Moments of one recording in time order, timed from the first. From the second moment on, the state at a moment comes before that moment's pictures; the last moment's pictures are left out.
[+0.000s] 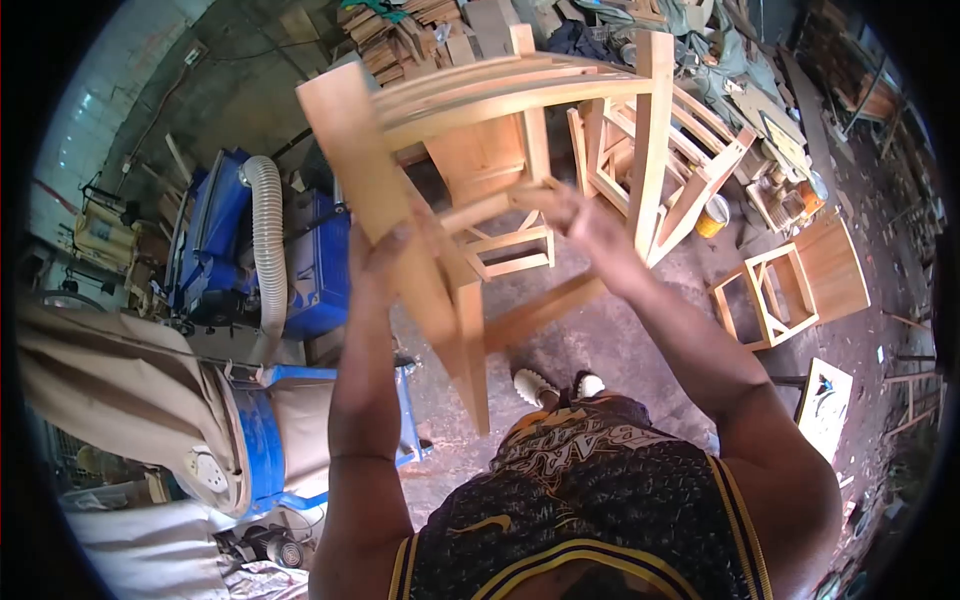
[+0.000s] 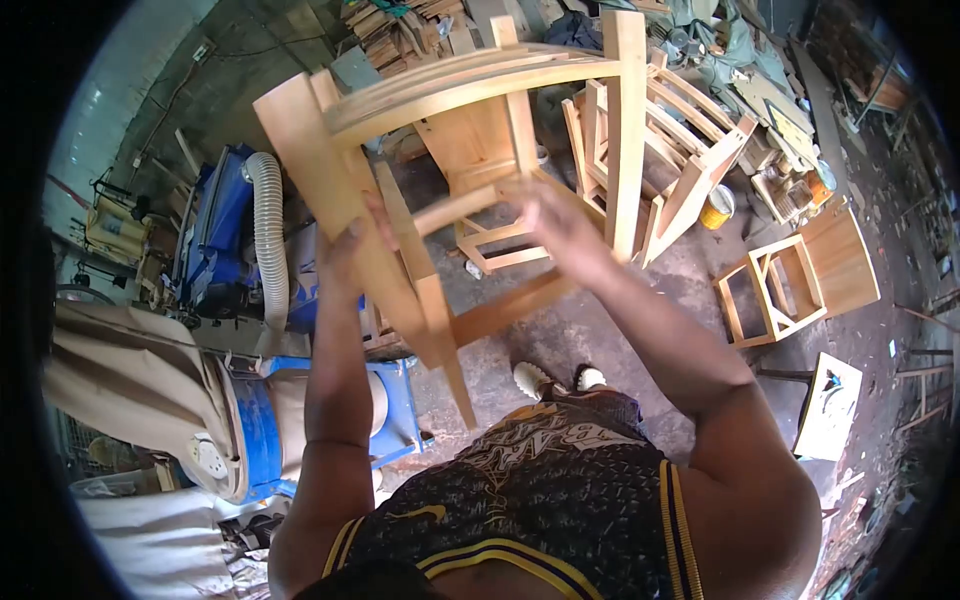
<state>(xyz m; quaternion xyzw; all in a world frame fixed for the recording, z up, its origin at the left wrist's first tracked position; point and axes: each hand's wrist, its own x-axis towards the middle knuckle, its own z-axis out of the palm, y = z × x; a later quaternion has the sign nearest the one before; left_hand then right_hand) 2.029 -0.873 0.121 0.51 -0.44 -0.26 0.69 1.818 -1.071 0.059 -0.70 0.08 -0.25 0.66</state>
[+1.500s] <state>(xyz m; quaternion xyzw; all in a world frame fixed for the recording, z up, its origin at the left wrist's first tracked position) 2.324 -0.866 -0.136 0.74 -0.12 -0.23 0.62 2.197 -1.264 -0.083 -0.26 0.20 0.09 0.94</state>
